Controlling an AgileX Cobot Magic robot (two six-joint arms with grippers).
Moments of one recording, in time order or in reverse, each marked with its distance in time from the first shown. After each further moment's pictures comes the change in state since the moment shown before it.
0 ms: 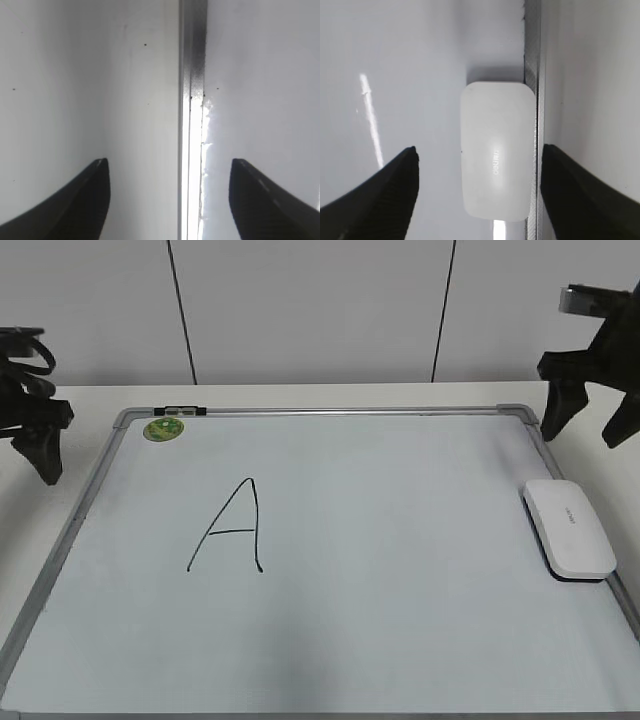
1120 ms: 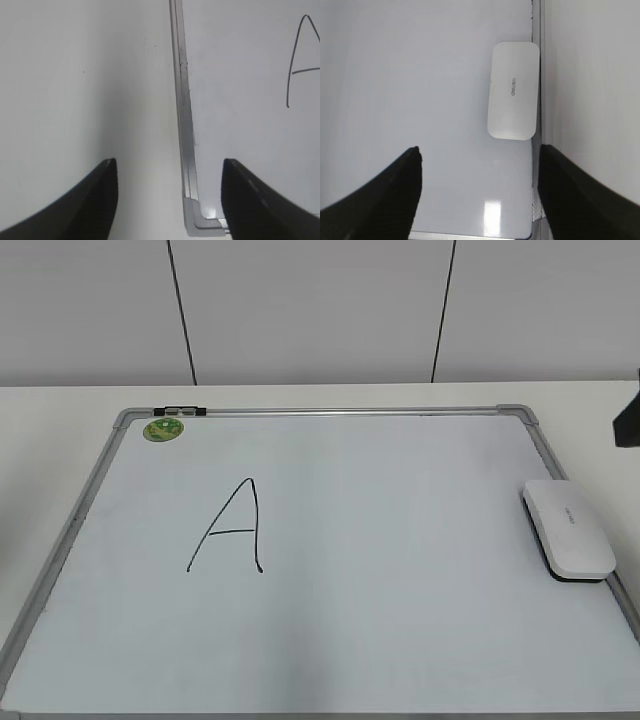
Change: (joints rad) left arm -0.031 -0.938 0.622 0.047 -0.213 0.000; right arm 0.128 -0.807 0.696 -0.059 -0.356 0.072
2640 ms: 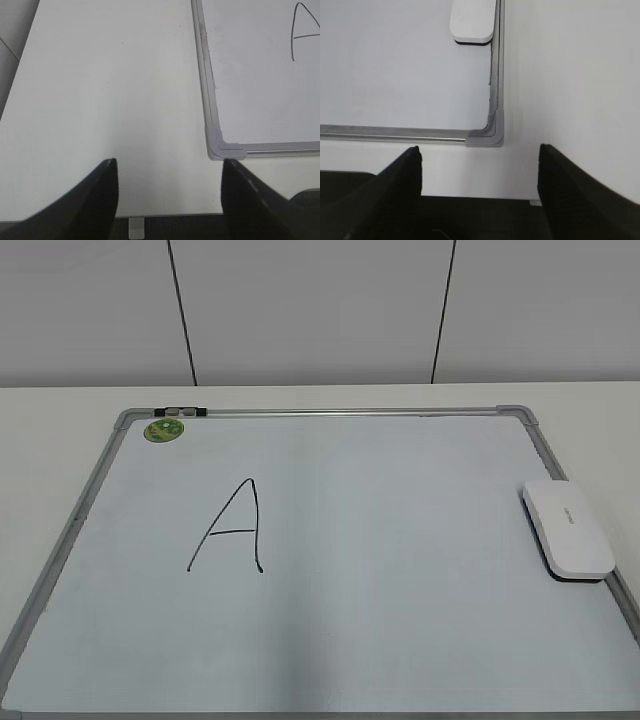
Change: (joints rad) left arm -0.080 -0.914 0.303 0.115 0.339 -0.054; right arm 0.037 -0.901 0.477 -0.140 0.262 0.030
